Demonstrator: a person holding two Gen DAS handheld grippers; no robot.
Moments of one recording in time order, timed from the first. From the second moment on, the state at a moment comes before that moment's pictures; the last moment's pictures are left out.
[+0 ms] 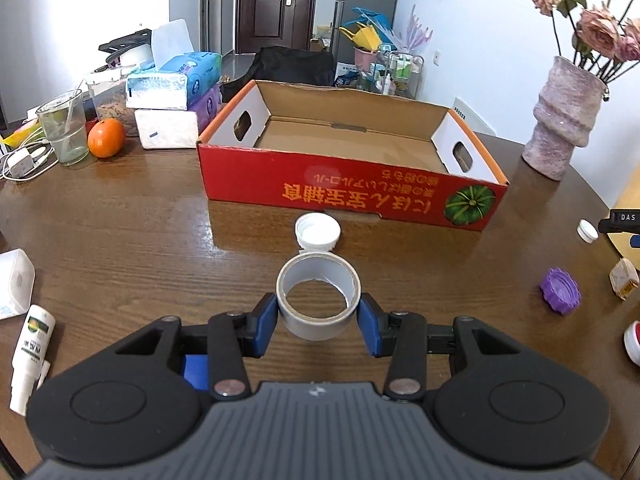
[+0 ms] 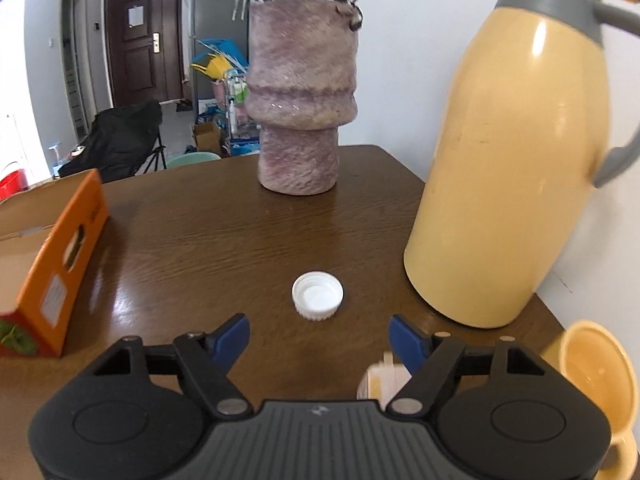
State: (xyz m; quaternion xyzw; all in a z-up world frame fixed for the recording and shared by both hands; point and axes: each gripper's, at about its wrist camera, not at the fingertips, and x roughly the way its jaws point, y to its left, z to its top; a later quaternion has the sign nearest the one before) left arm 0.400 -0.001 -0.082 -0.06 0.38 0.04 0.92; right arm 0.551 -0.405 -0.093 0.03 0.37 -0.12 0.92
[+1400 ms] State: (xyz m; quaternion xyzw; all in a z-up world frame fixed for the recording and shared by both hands) left arm 0.382 0.015 -0.070 -0.08 0.36 0.03 0.93; right arm 0.520 -0.375 -0.072 0.07 0.36 -0.09 0.93
